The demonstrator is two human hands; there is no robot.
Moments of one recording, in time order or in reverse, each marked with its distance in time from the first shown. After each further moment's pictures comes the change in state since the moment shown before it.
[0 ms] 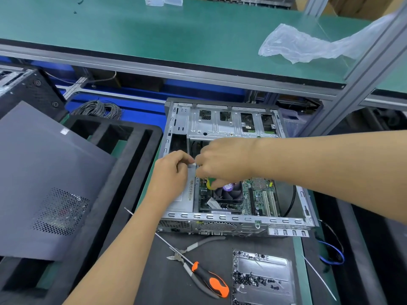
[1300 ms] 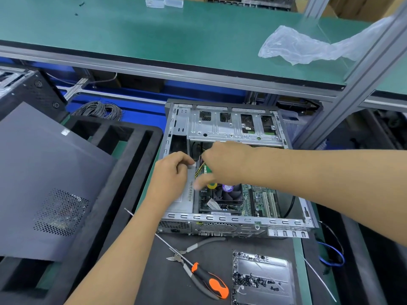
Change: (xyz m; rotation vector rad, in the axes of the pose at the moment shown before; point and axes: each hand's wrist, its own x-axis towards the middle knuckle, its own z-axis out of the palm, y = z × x) left_hand 0.000 -0.005 0.003 -0.021 0.002 -0.002; right_hand 0.006 -0.008 0.008 0.634 -0.078 0.551
